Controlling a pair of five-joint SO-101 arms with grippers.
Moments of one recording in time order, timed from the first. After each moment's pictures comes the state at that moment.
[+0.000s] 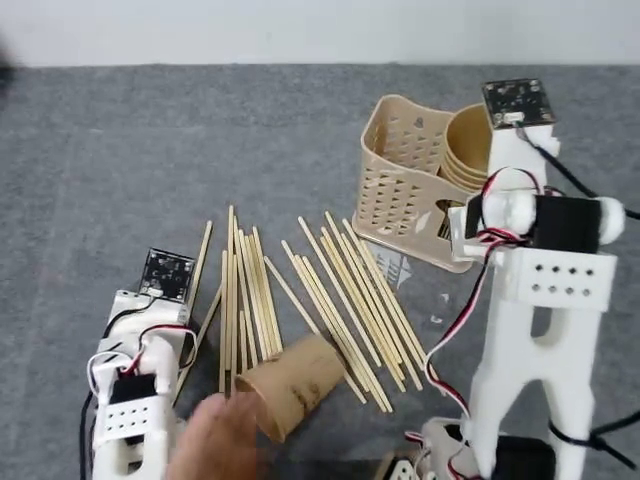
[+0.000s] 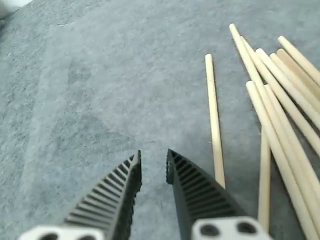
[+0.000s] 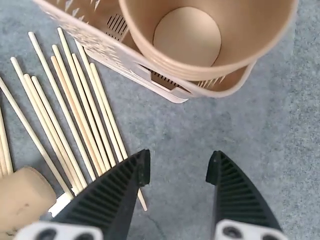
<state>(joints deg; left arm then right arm) -15.3 -60.6 96.5 15.4 -22.5 2.7 -21.8 -4.9 100.5 8.9</state>
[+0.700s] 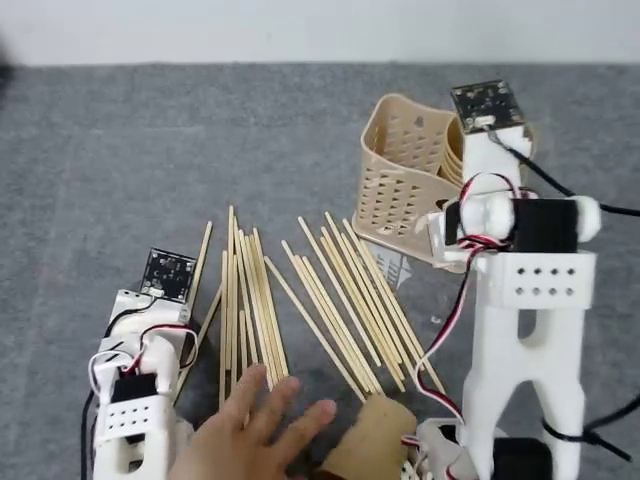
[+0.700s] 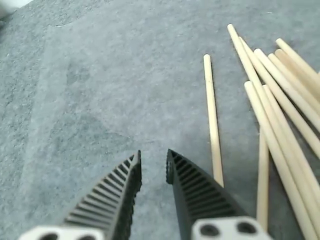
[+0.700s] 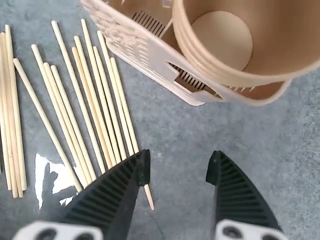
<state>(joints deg) -15.2 -60.6 96.5 15.4 -22.5 -2.5 -22.4 -3.4 100.5 8.9</state>
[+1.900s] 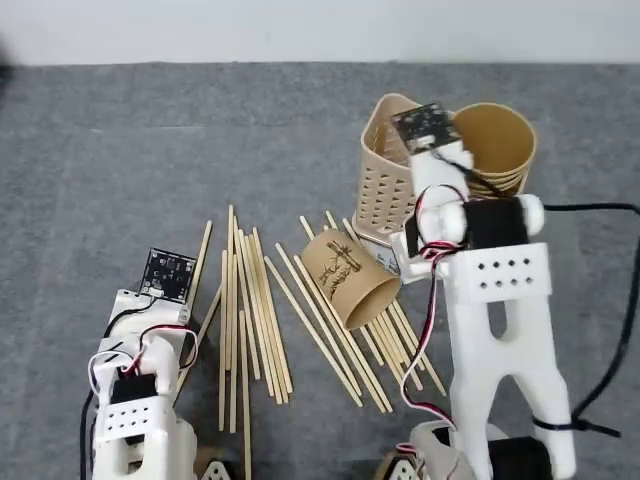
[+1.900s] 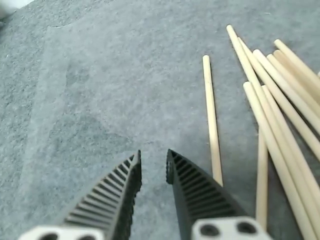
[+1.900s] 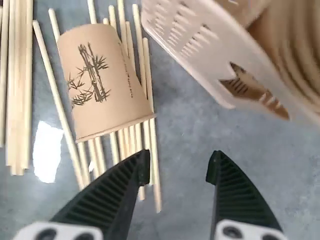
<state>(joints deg) -15.0 -60.6 96.5 15.4 -22.5 -9.9 -22.4 8.3 92.9 12.5</state>
